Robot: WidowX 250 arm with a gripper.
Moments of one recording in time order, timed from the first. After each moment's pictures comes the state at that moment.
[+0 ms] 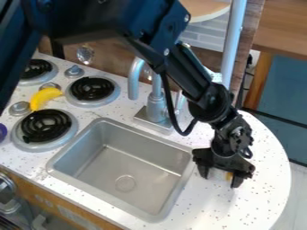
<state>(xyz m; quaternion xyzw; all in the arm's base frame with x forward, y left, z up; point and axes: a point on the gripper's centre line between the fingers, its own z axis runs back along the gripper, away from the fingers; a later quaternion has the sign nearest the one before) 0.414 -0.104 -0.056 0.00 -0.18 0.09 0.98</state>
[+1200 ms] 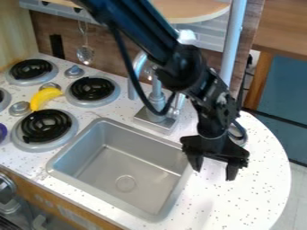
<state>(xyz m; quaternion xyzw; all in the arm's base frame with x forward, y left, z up) 0.364 -0.098 0.002 -0.05 -0.15 0.06 0.99</state>
